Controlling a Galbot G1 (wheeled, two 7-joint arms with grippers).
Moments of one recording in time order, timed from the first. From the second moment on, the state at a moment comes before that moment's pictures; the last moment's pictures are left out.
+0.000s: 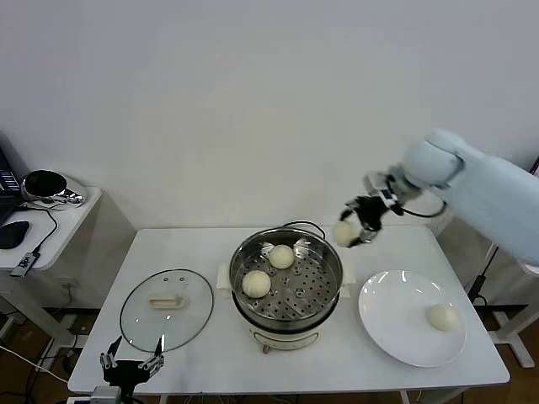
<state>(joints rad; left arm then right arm) 1.73 -1.51 -0.75 -2.14 0.09 0.32 0.08 0.45 0.82 -0.92 1.43 0.17 -0.11 -1.26</state>
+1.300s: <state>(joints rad) 1.73 -1.58 -0.76 -2.22 0.08 0.32 0.07 0.46 1.03 -1.20 1.53 -0.16 0.78 -1.15</state>
